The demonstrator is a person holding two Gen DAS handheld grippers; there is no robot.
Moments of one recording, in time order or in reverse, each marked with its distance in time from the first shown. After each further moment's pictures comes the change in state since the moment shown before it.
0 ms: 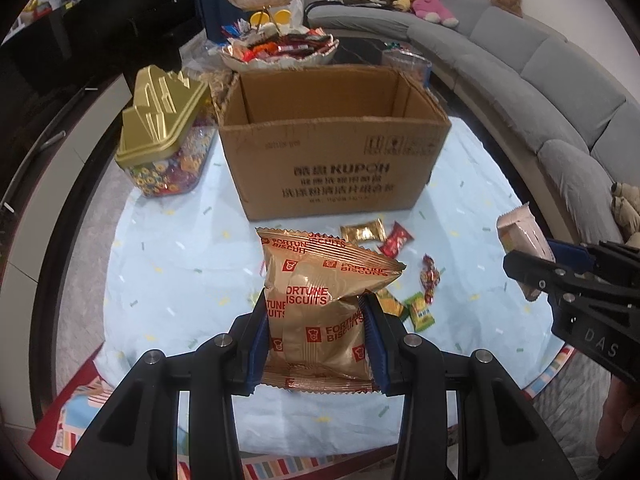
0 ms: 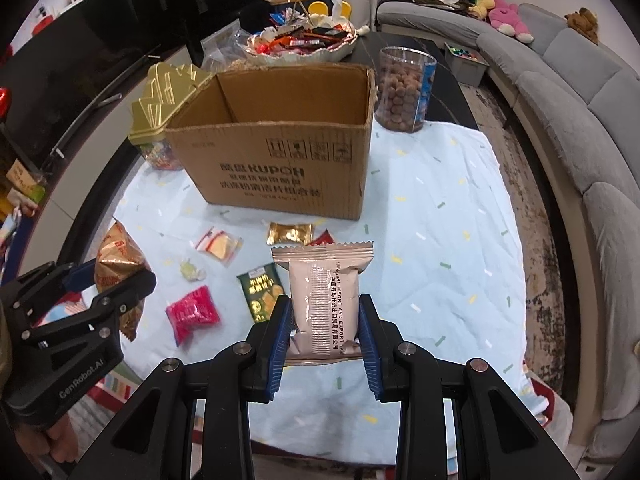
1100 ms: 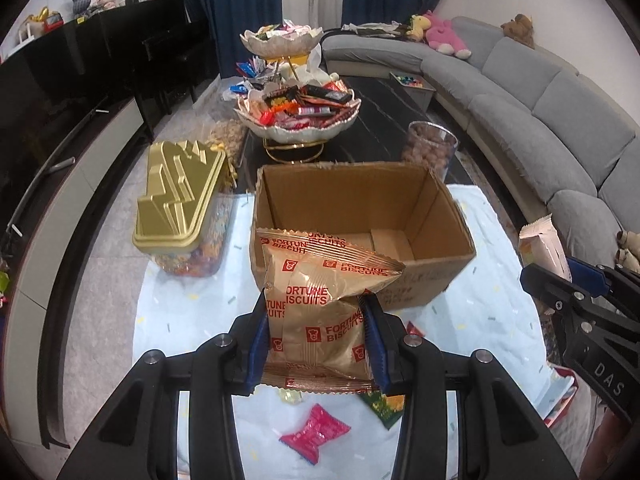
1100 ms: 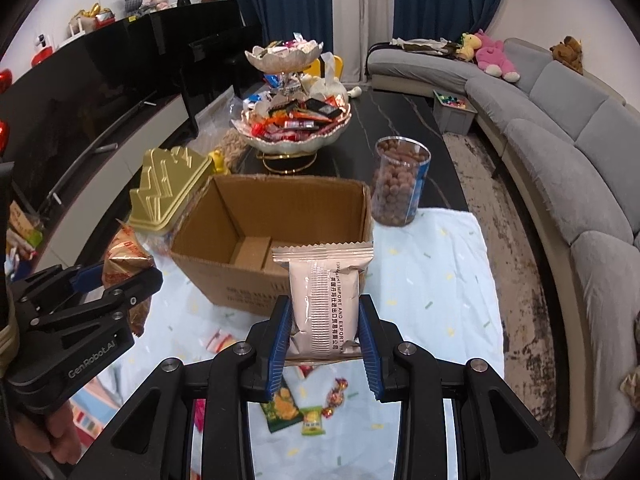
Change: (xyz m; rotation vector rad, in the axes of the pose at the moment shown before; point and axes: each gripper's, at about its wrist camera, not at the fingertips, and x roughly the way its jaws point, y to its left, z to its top) left arm -0.013 0.027 0.113 -0.035 -0.090 0.025; right arm -0.032 0.011 0.102 0.009 -0.170 -0.034
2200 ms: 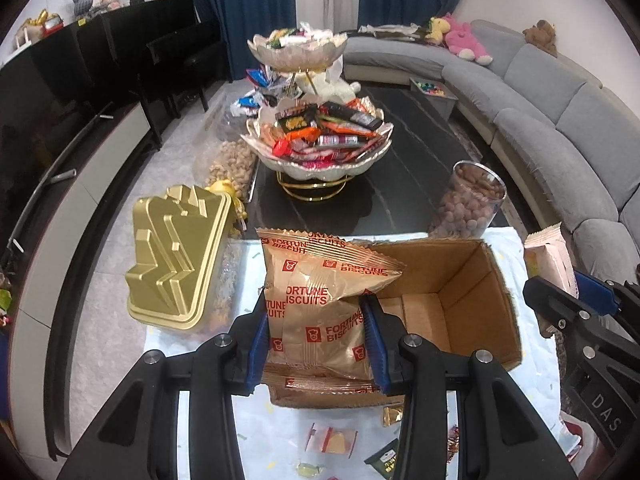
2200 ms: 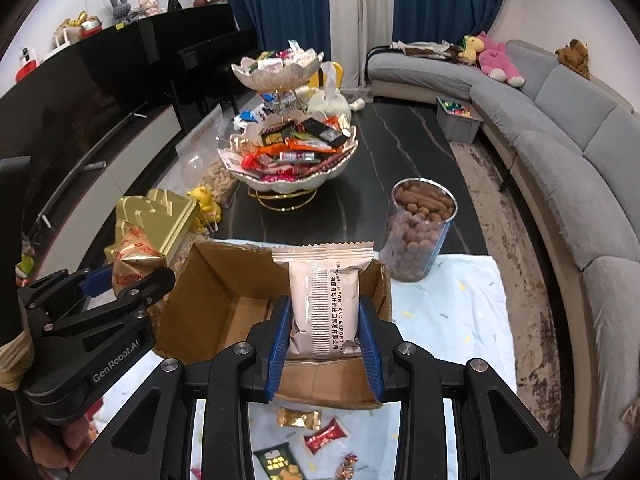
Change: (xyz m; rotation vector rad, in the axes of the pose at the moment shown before) left arm 0.072 0.022 0.088 -0.026 0.018 0.043; right arm 0.068 0.007 0.083 0.020 0.004 -0.006
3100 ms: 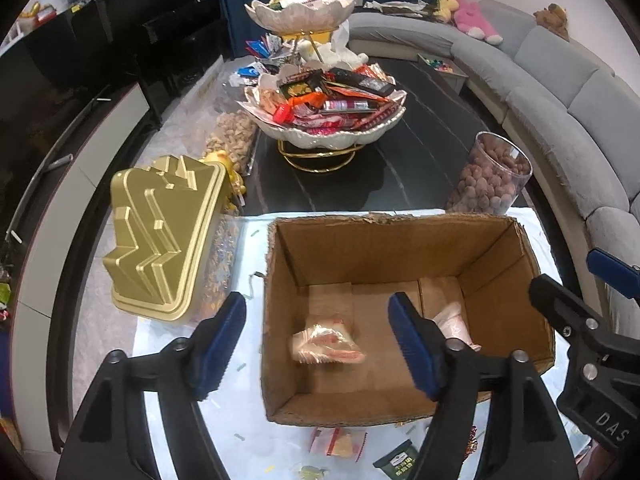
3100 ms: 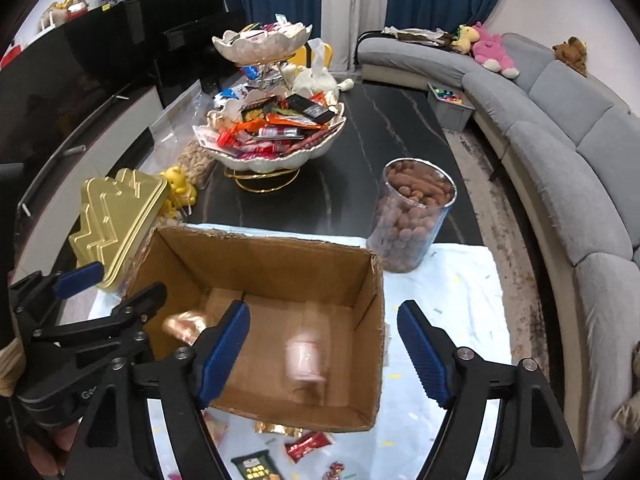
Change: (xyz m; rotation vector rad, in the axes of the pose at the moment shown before) left arm 0.037 0.001 -0.005 -0.001 0.073 0.024; right arm 0.034 -0.004 -0.003 -0.013 0.048 -0.062
